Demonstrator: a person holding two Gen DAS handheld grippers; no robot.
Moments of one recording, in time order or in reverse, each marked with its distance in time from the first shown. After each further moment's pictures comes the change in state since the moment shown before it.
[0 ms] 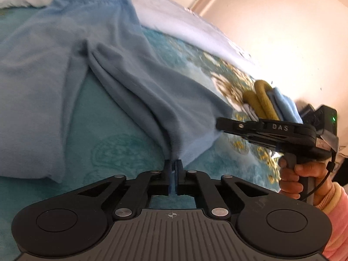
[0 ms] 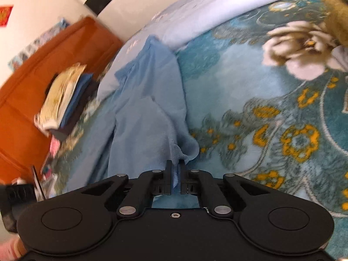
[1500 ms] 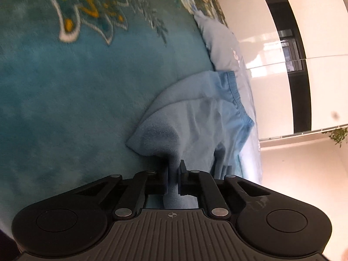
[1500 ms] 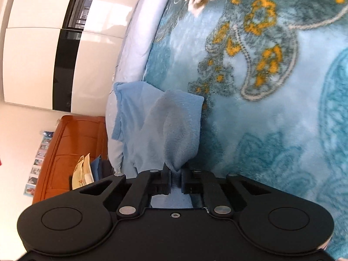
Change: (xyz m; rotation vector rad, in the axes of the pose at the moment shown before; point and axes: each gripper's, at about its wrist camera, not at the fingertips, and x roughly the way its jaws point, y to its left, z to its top) left arm -0.096 0.158 -0.043 -0.935 -0.423 0.030; right arm 0.036 0.004 -0.065 0.691 -0.207 0.100
